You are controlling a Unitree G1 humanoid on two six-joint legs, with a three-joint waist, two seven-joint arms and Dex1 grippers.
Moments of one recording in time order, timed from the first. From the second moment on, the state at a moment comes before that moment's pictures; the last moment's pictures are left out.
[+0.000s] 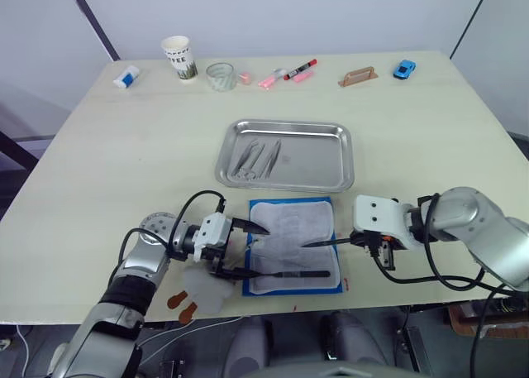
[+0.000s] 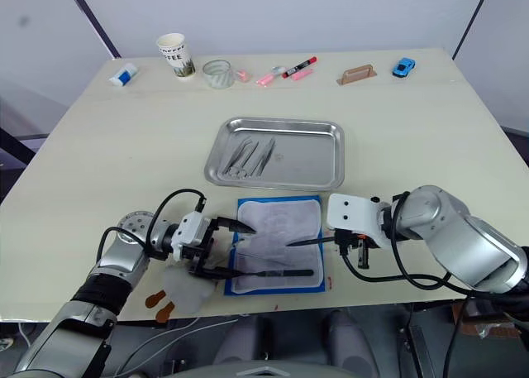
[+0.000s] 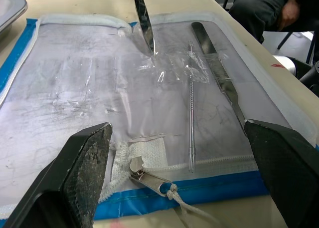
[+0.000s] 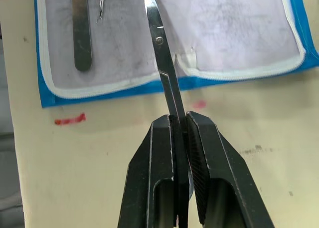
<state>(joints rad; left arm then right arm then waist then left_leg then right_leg) -0.34 0.64 -0.23 0.45 -0.34 -0.34 -1.58 -0.51 -1.01 0.42 -0.67 0.25 0.99 1.00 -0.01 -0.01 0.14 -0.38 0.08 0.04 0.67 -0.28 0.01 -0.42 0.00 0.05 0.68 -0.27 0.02</state>
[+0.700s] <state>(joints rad) -0.34 0.63 -0.22 0.42 -0.33 -0.31 -1.57 -0.60 -0.37 0.04 -0.43 0.43 1.20 0.54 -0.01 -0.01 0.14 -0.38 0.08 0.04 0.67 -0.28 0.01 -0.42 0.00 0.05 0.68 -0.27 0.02</state>
